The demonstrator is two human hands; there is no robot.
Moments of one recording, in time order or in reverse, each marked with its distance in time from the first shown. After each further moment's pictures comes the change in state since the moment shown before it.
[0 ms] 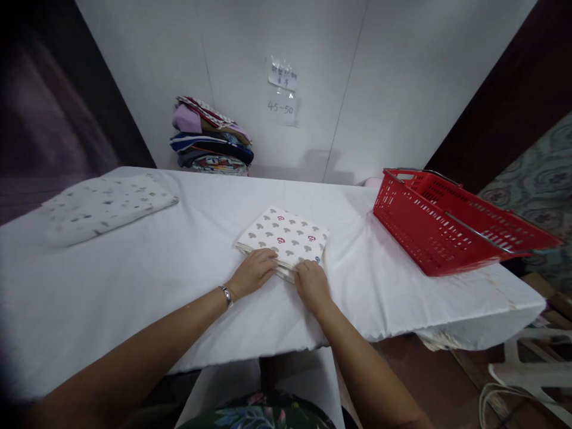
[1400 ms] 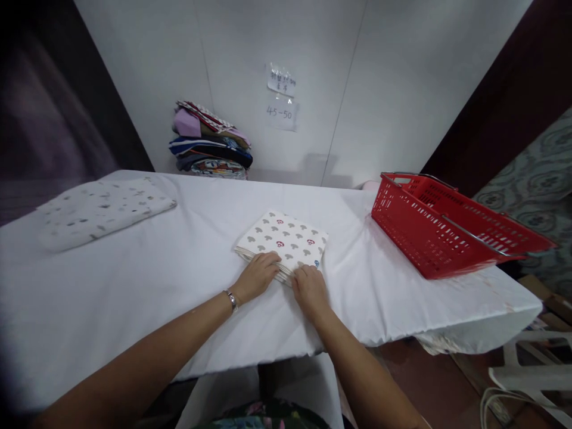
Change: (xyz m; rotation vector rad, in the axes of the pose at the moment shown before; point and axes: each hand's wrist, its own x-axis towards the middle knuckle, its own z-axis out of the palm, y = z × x) left_hand 0.006 0.006 0.010 0.141 0.000 0.042; right_hand -0.005 -0.003 0.008 -0.044 0.073 -0.015
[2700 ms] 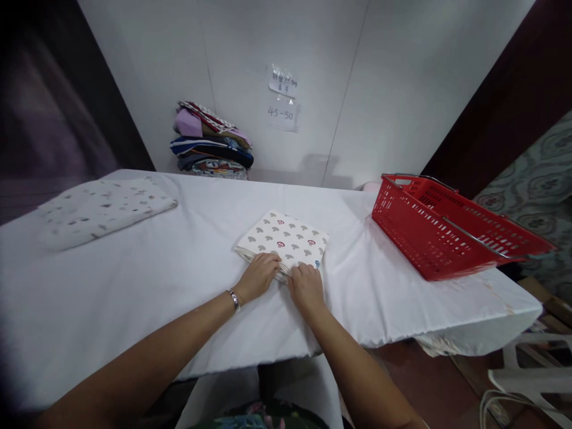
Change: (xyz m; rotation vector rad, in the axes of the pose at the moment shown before) left_hand 0.004 0.003 0.003 -0.106 0.021 -0.086; right_hand 0.009 -0.012 -0.002 -0.144 -0.016 0.001
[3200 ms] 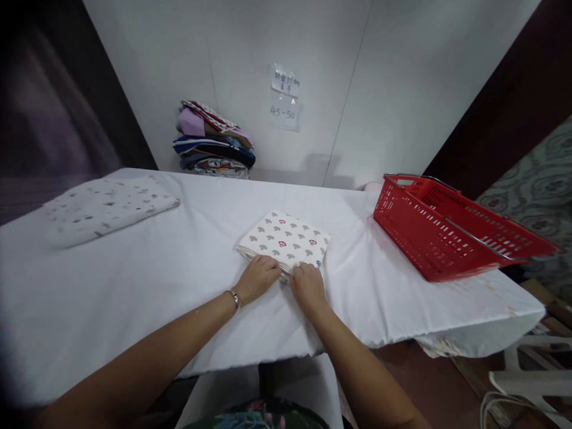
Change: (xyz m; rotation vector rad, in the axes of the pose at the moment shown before) left_hand -0.007 0.002 -0.004 0.227 -0.015 0.099; right_hand 0.001 0.004 0.002 0.035 -0.014 -0.026
